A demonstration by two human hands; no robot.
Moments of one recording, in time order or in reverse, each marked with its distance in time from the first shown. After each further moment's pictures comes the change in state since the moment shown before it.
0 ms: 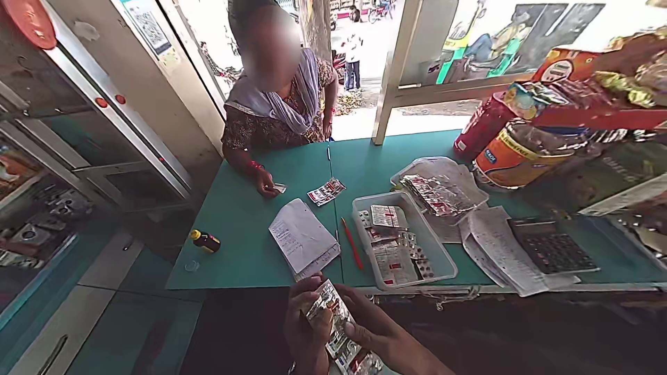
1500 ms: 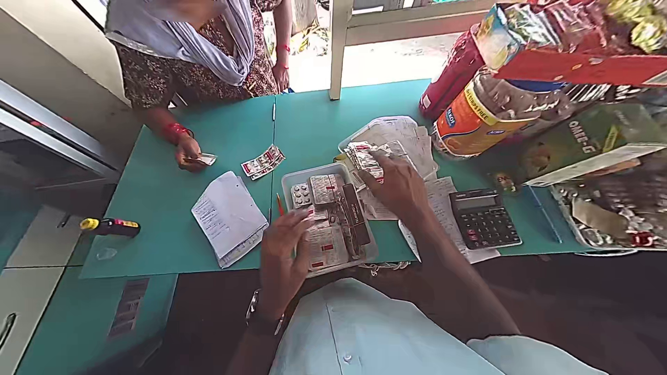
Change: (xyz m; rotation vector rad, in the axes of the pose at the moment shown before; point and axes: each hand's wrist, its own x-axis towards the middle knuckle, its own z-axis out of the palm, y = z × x) left_hand 0.051 -0.072 0.129 0.878 -0.401 0.024; right_hand -0.004 -0.122 -0.264 -1.491 0.715 0.438
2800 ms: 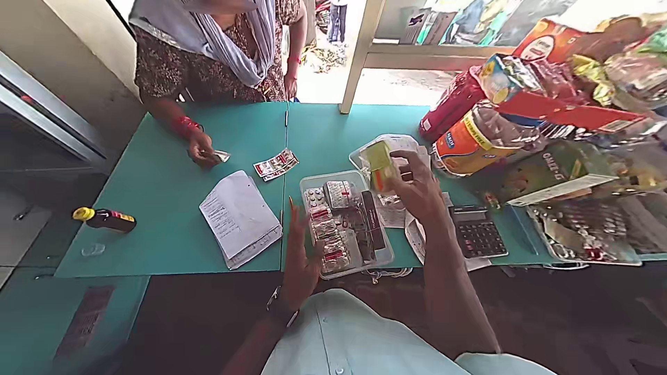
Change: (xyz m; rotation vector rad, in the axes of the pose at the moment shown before) left_hand -0.031 -0.051 0.027 -0.432 0.054 -0.132; right_hand -0.007 -0.034 -0.023 0.390 0.046 0.096
